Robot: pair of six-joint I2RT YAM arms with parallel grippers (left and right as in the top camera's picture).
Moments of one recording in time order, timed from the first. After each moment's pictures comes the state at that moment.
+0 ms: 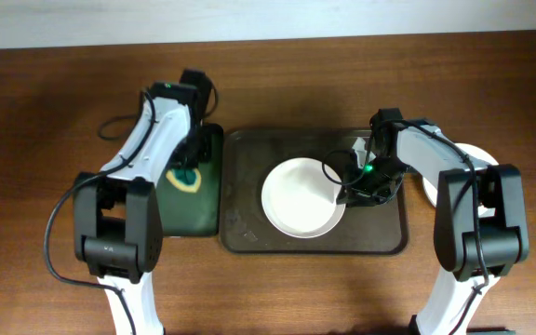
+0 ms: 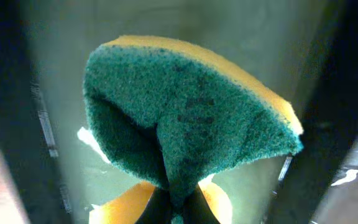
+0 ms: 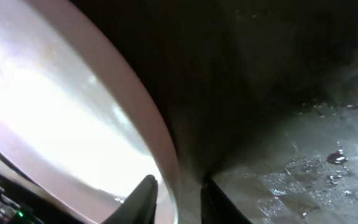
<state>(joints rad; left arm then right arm) -0.22 2.10 1.66 -1.15 -0.16 -0.23 0.07 2.01 1.26 -0.97 -0.50 0.13</state>
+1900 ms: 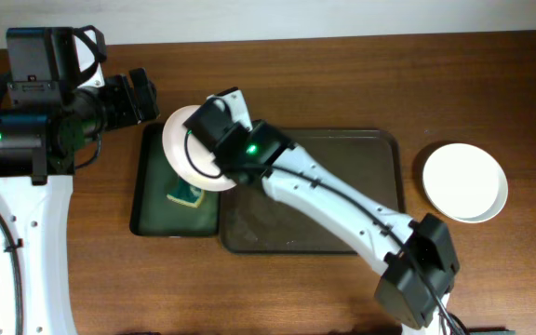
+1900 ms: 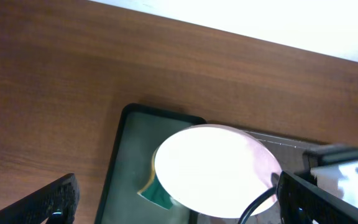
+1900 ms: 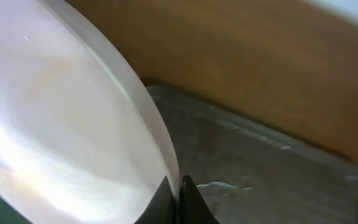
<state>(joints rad) -0.01 1.52 1.92 -1.23 0.07 -0.22 0.86 1.99 1.85 -0.91 0.54 0.36</state>
